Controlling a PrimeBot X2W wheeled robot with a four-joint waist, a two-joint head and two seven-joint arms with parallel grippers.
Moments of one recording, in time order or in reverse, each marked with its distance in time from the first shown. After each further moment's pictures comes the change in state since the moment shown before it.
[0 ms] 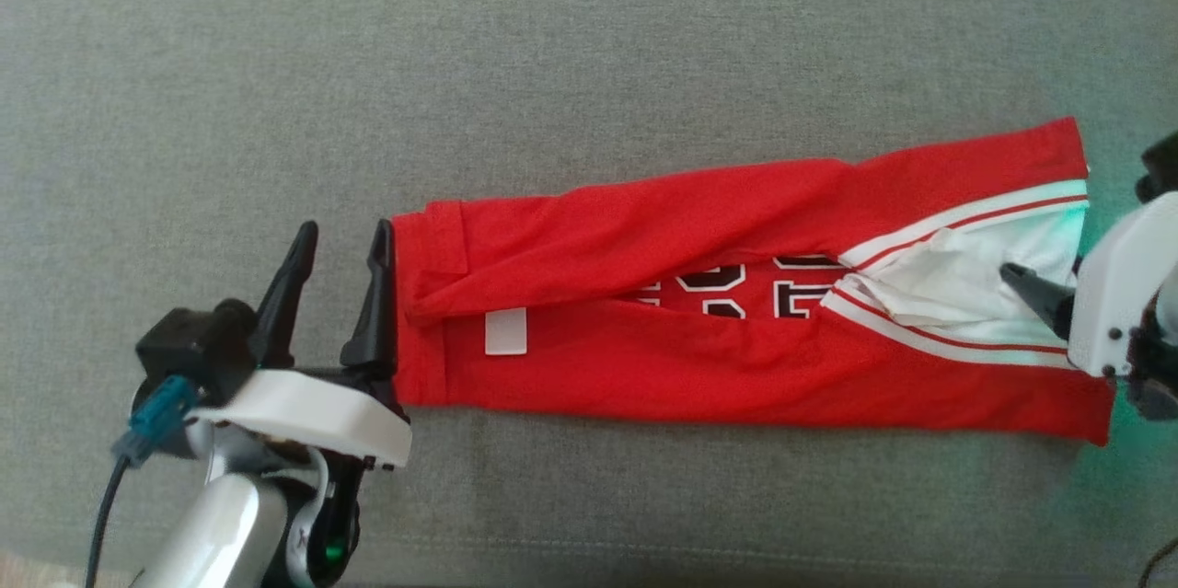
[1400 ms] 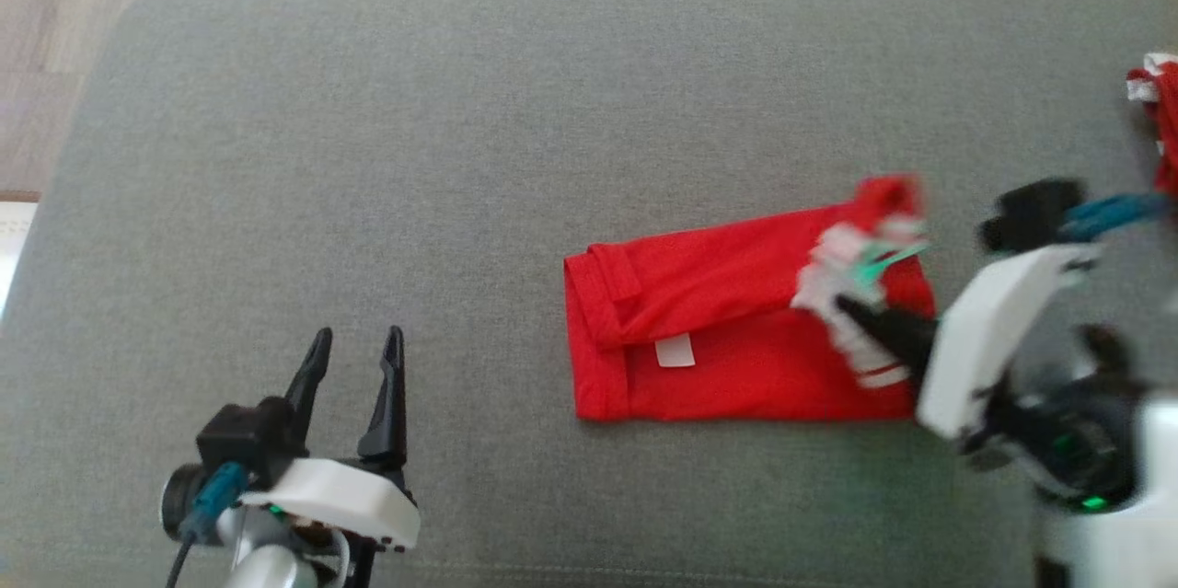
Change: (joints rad) left arm 0.096 -0.054 -0.005 0.236 0.072 -0.069 -0.145; right arm 0.099 0.240 0.066 -0.170 0.173 0.000 0.000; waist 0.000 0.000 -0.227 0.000
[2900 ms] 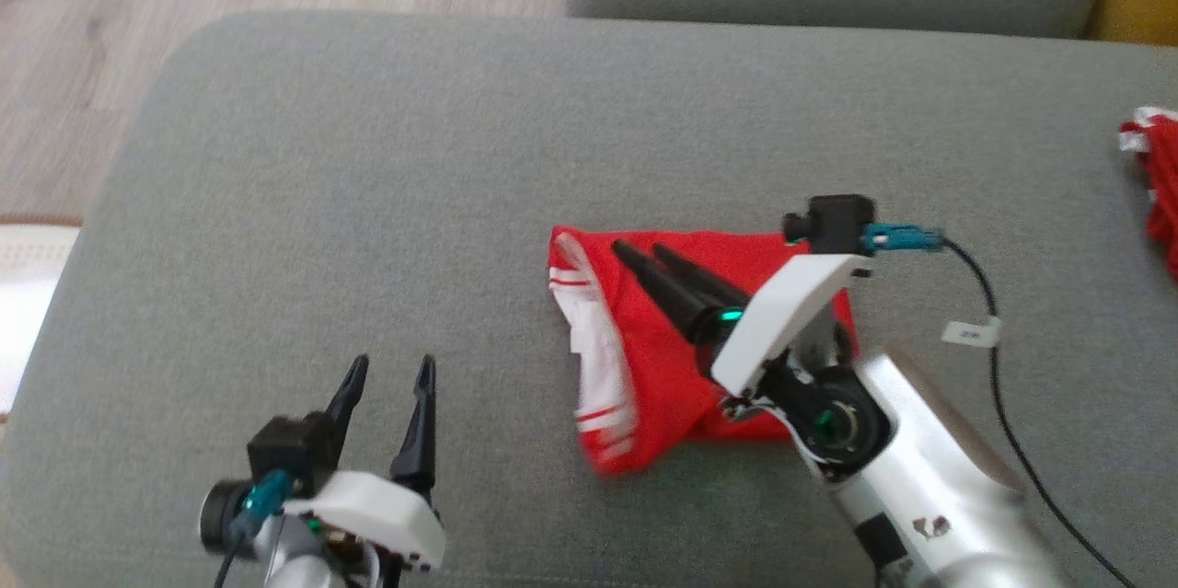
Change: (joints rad) left arm -0.029 -0.099 0.020 0.160 0.089 -0.095 0.000; right arm -0.274 -0.010 0.602 0.639 0.524 0.000 -0.844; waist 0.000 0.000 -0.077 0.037
